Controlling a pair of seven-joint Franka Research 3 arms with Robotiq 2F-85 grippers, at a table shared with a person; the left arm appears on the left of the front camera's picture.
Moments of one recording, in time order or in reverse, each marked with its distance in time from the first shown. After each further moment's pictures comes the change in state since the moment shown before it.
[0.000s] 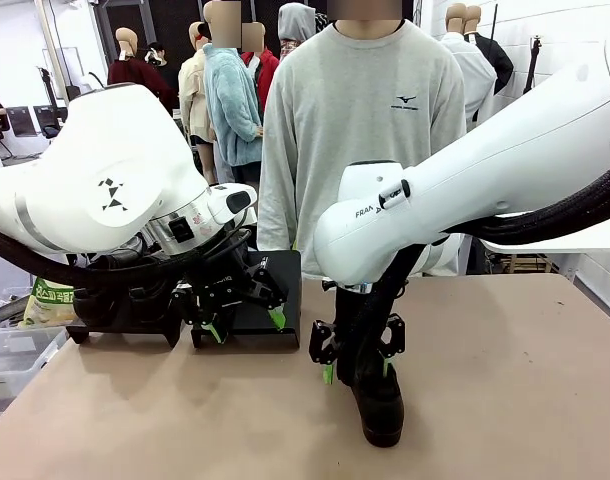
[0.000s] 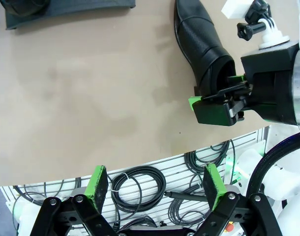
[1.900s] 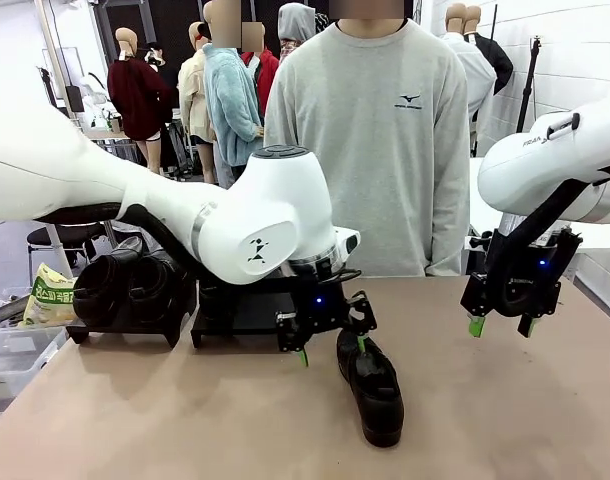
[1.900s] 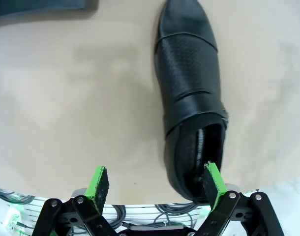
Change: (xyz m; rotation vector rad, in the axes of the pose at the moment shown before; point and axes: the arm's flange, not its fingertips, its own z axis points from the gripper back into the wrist) left arm 0.048 -0.109 -0.126 0.142 0.009 0.213; right arm -0.019 -0.251 0.067 0.075 -0.029 -0.056
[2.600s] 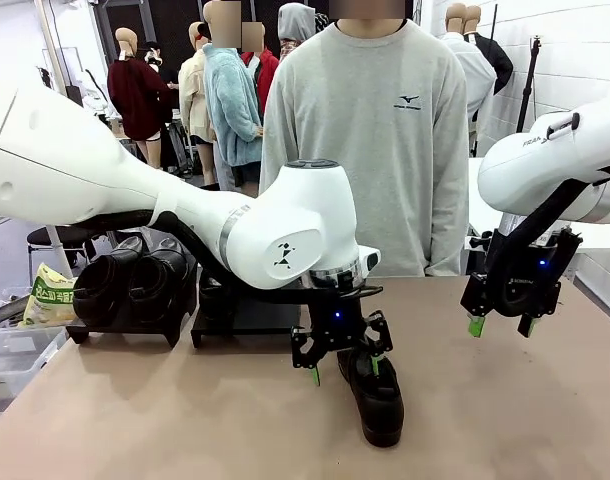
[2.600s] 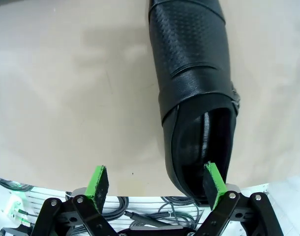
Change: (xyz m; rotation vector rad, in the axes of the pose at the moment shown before) left arm -0.012 -0.013 -0.026 0.069 0.090 -0.017; right arm 0.000 0.000 0.000 0.000 0.000 0.000
